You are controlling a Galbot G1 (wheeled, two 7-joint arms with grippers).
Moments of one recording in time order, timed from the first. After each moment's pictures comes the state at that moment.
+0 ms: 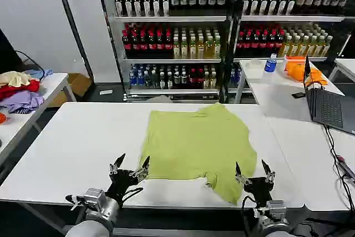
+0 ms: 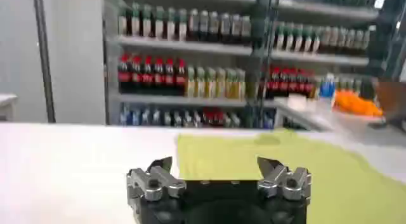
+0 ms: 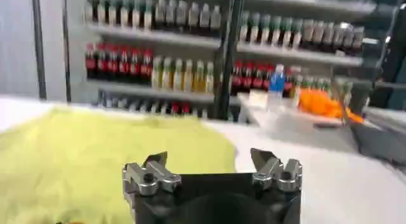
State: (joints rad) left arm 1.41 -1.16 -0.32 -2.16 -0.43 0.45 -0.23; right arm -1.52 1.22 0.40 2.12 0.23 -0.41 0.26
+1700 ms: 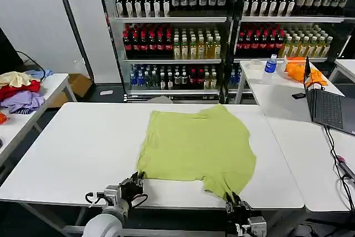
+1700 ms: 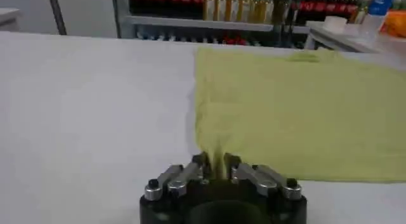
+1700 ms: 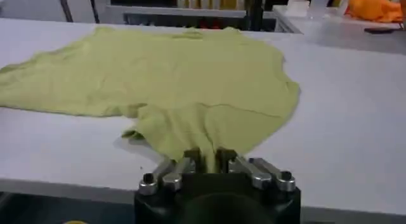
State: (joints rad) left arm 1.33 -1.16 -0.25 -1.98 -0.56 0.53 -0.32; right arm -1.63 1.23 0.33 2.16 0.29 -0.50 0.30
